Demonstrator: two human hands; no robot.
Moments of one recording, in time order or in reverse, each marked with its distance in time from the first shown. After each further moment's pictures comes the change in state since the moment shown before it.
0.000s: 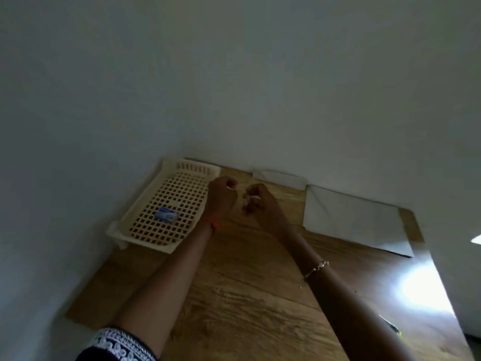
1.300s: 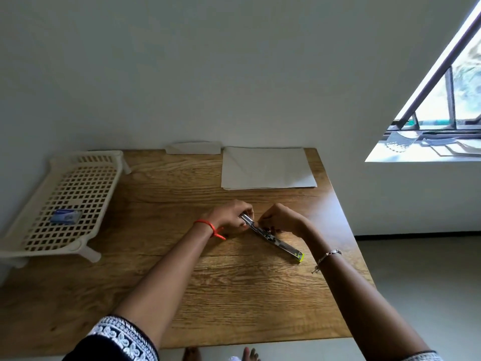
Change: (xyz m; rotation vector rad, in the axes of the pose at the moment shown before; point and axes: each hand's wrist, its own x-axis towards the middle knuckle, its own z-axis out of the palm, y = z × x) left_hand -0.099 0.060 0.169 0.419 -1.028 0.506; right_hand -0.154 0.108 -0.160 -0.230 -0.121 0.520
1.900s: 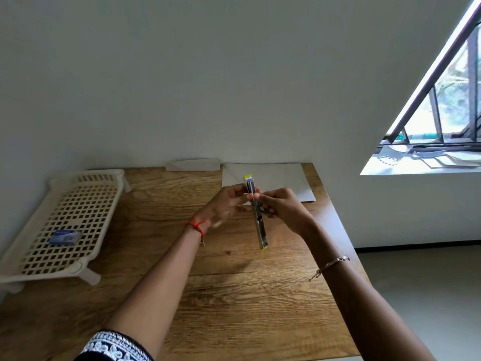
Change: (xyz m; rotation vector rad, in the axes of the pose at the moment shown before) left_hand -0.006 0.002 -0.042 -1.121 0.203 0.193; right_hand -0.017 -0.053 -0.025 0.580 0.204 -0.251
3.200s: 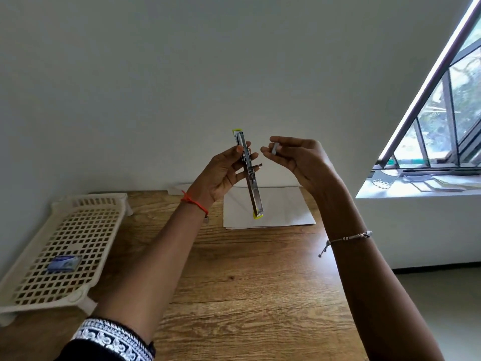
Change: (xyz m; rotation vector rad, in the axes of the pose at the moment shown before) left_hand 0.023 0.114 -0.008 -0.561 0.072 0.174; right_hand 0.007 -0.147 -0.007 0.469 0.214 -0.224
